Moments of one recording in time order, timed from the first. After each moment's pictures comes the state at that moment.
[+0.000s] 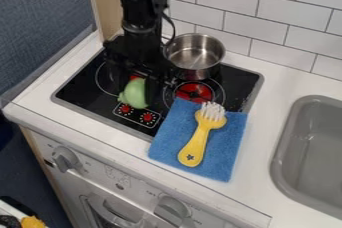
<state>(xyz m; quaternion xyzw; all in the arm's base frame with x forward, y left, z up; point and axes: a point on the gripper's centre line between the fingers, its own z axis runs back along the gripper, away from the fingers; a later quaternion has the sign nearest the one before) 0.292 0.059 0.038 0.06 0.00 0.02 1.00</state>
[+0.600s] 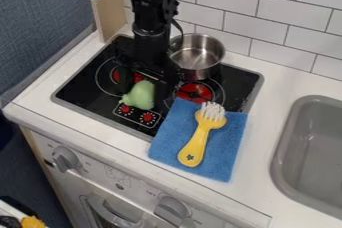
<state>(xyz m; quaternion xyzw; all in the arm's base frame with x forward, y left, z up) 0.301 0.050 0.030 0.06 0.01 0.01 1.00</state>
